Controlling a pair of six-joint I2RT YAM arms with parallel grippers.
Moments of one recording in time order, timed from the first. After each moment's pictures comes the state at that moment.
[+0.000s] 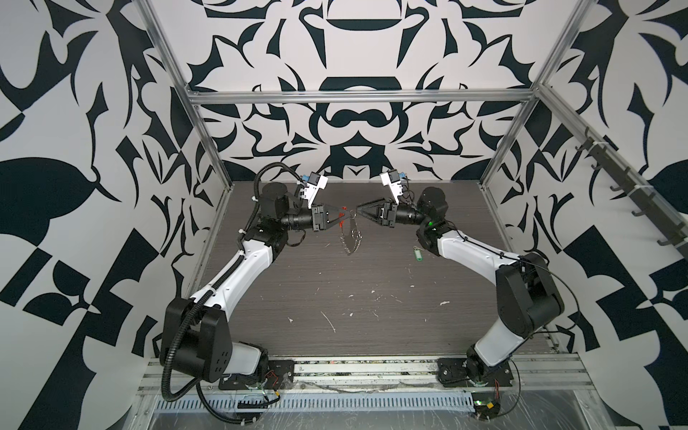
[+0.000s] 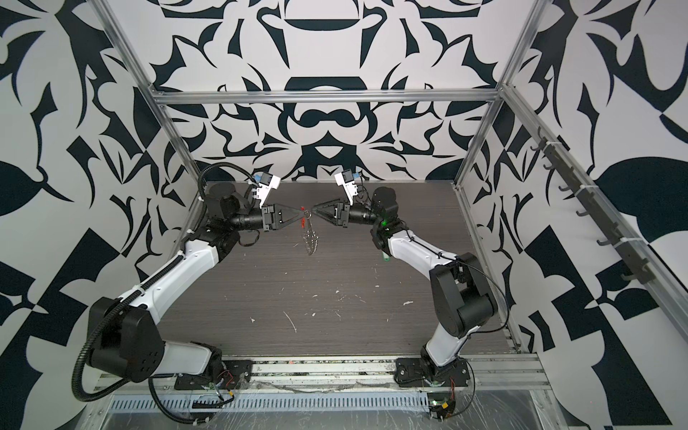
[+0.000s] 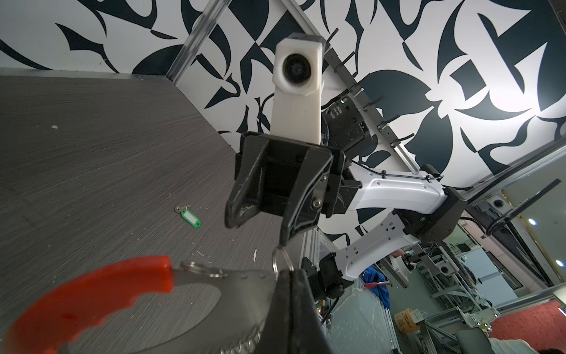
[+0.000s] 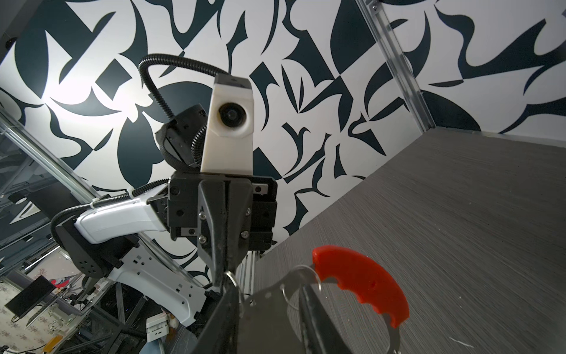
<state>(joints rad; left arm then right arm) -0.31 1.40 1.07 0.21 1.13 -0.66 0.43 1.67 1.10 0.72 -1.05 0.78</state>
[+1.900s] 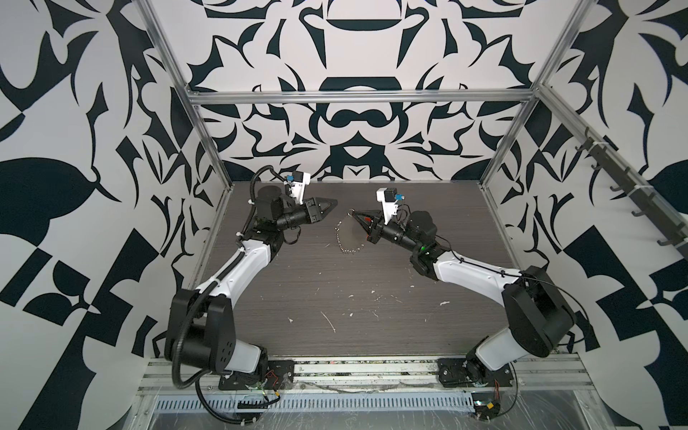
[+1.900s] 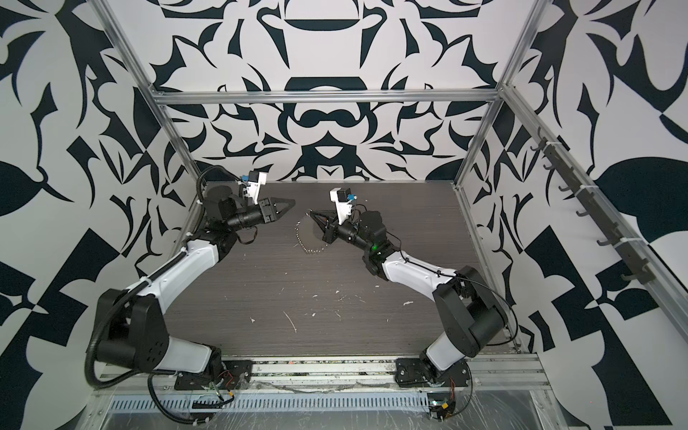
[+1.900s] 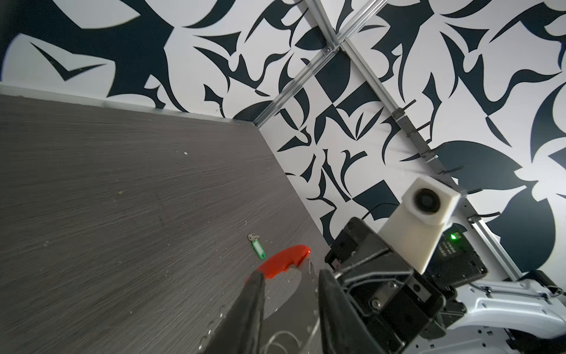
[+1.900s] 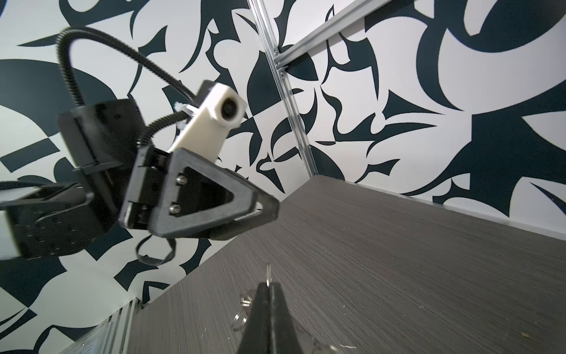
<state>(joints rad) -0.25 1.50 1.02 0.34 0.89 -0.73 0.60 1.55 0.90 0.73 -0.45 0.42</state>
